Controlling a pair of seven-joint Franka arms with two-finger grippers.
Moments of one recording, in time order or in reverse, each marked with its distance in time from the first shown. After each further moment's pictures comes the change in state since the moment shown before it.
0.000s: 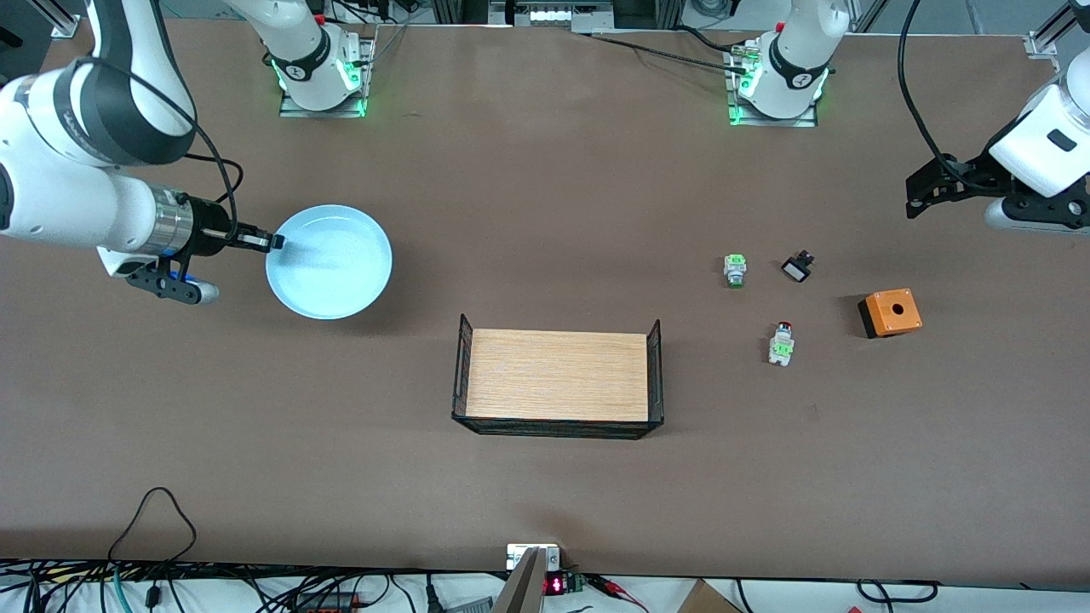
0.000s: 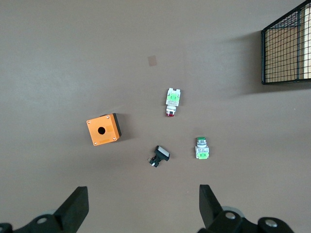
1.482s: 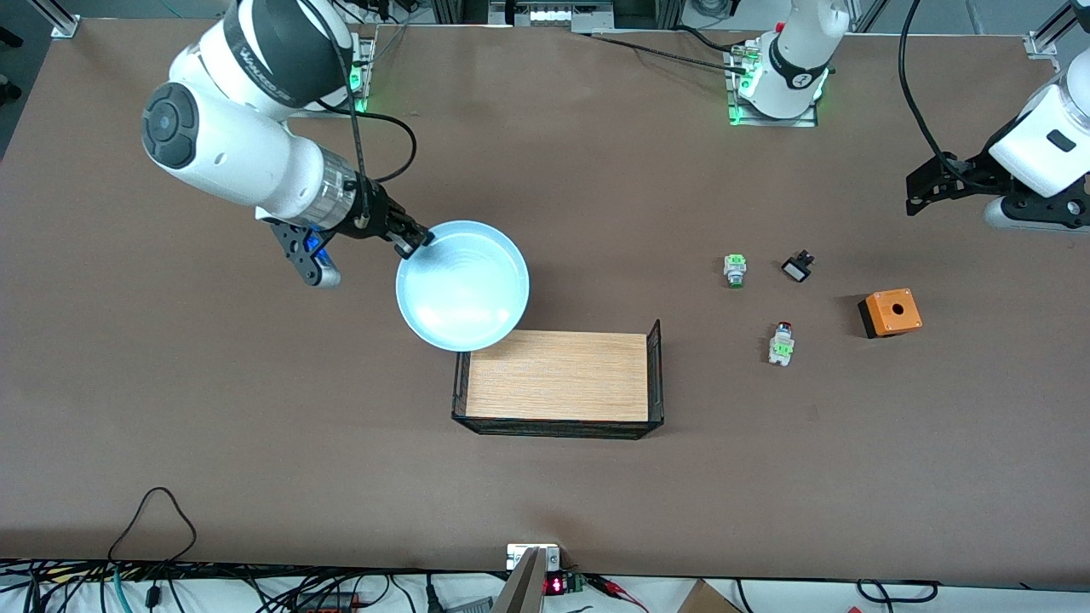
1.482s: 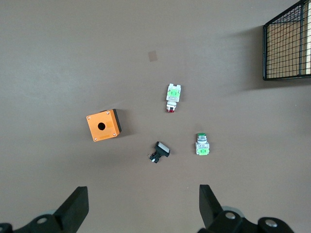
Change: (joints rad) left arm 0.000 0.000 0.003 0.000 0.000 -0.019 0.000; right arm 0.317 0.087 0.030 0.147 0.142 0.244 0.825
